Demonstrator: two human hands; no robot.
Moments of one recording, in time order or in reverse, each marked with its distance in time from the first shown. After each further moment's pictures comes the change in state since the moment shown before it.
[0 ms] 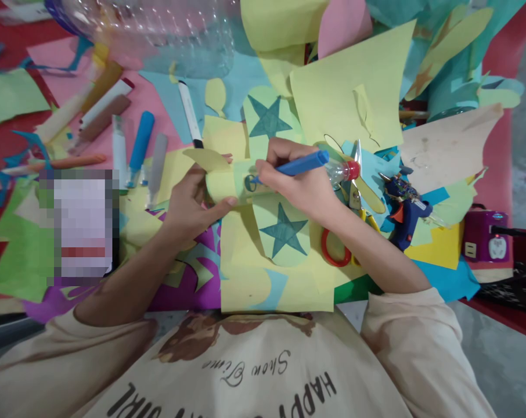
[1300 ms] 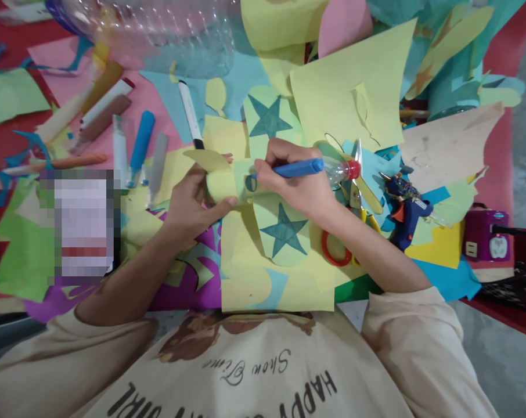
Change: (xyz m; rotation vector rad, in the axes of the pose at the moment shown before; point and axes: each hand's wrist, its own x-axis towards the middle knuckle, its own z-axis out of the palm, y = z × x) left_hand -0.001 -0.002 0.000 0.027 0.003 0.024; right_hand -0.001 -0.002 0.000 -0.065 0.026 -0.040
